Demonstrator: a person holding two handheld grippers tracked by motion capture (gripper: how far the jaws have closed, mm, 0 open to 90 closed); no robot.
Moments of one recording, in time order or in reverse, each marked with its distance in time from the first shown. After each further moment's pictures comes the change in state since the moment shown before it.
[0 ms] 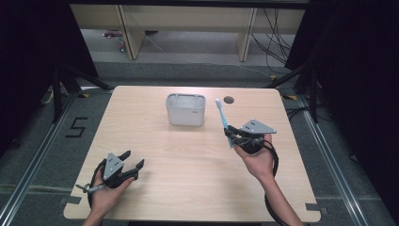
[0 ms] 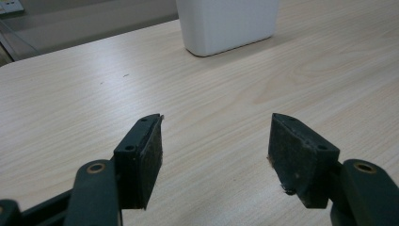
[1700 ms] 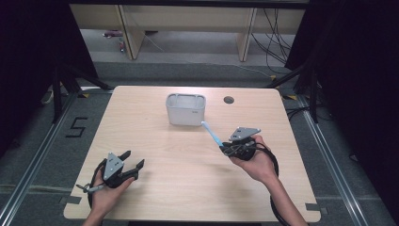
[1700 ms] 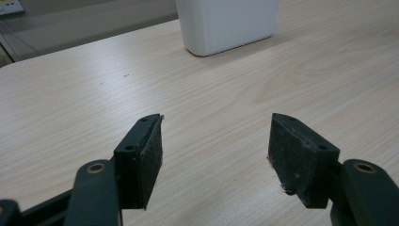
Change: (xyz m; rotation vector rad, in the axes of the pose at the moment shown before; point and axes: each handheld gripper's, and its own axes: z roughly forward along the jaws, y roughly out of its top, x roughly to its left) left arm 0.000 0.000 0.000 0.001 0.000 0.004; right arm 0.011 -0.010 0.006 0.328 0.145 -0.160
